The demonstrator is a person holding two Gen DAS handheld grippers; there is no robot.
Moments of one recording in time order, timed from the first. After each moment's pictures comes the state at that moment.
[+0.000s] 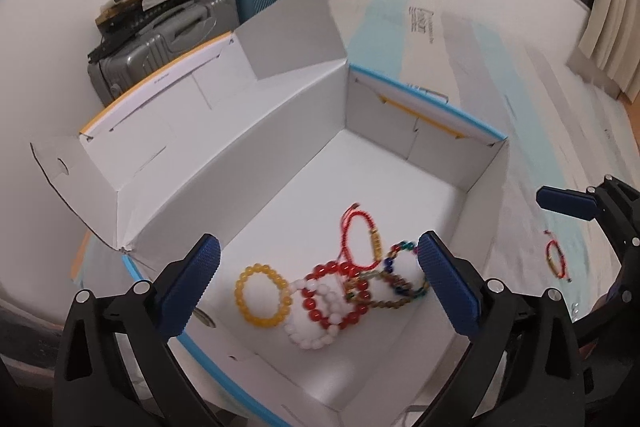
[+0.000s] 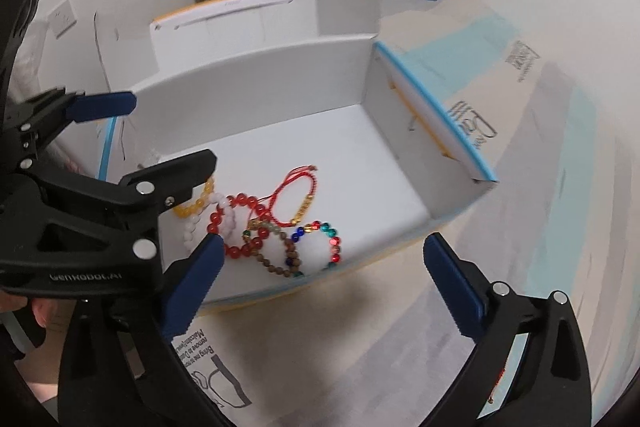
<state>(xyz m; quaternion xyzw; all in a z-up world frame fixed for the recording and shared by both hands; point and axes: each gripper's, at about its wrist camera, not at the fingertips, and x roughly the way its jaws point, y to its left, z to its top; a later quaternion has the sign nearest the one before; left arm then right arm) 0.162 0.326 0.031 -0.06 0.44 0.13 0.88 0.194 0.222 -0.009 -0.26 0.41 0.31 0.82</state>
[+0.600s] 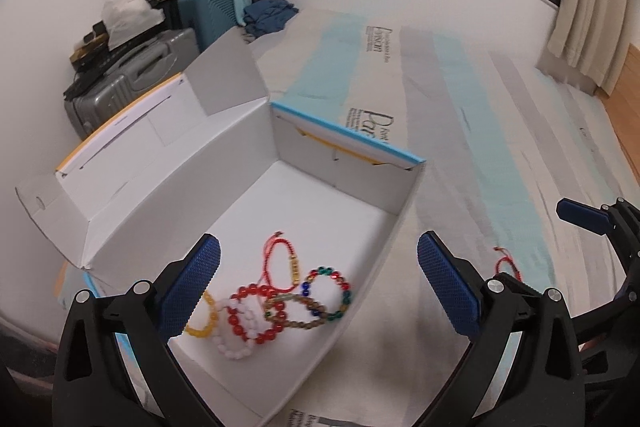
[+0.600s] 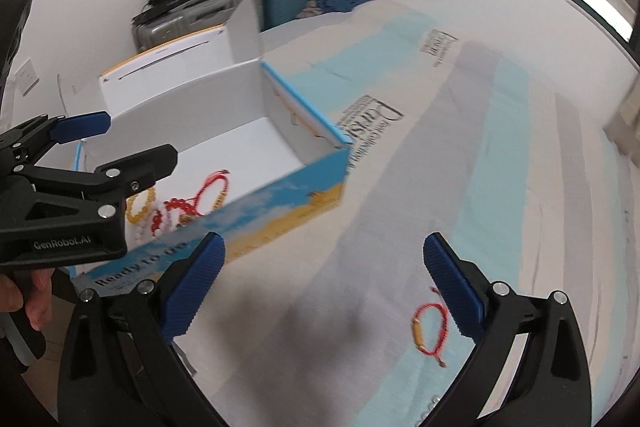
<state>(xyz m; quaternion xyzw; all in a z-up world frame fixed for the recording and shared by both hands) 0.182 0.240 0.056 -0.04 0.41 0.09 0.90 0.202 0.108 0.028 -0.19 0.38 0.23 0.88</state>
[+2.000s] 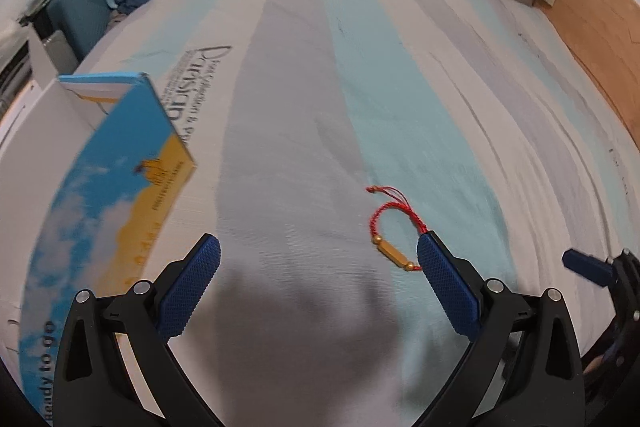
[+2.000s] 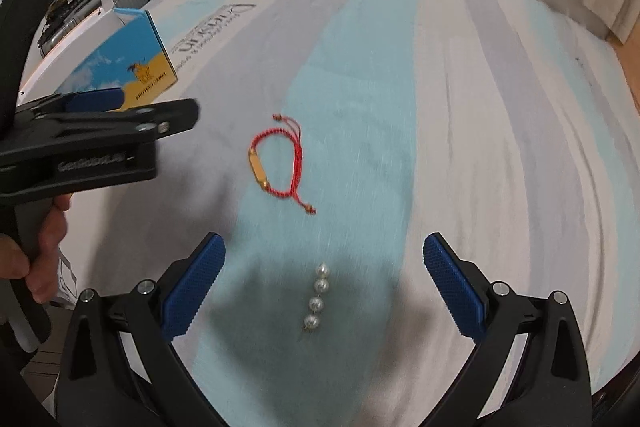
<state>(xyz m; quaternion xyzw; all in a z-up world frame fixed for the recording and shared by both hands) 0.247 0.053 -0.065 0.01 0.49 -0.04 0.87 0.188 -0.087 -0.077 -0.10 0.48 0.10 0.87</state>
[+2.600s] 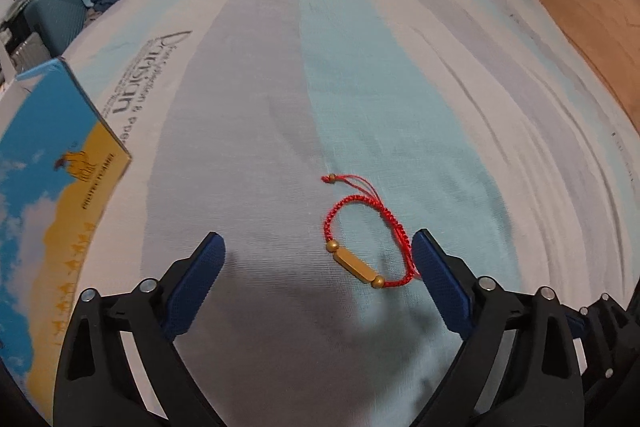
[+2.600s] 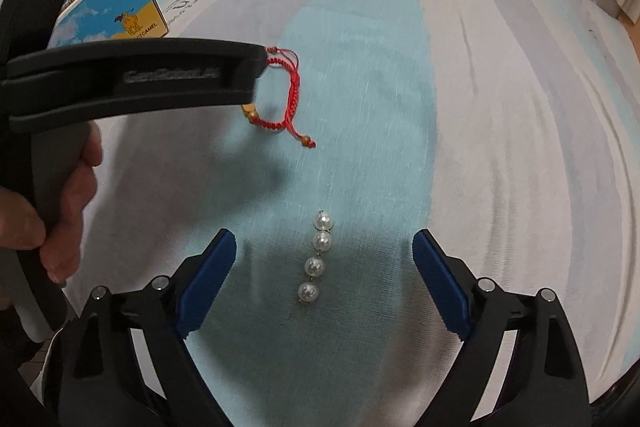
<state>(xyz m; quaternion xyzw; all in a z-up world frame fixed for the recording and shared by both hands) 0.266 0.013 -0.115 0.02 0.50 -0.06 0.86 0.188 -0.089 -0.131 -0.09 0.51 0.10 0.85</state>
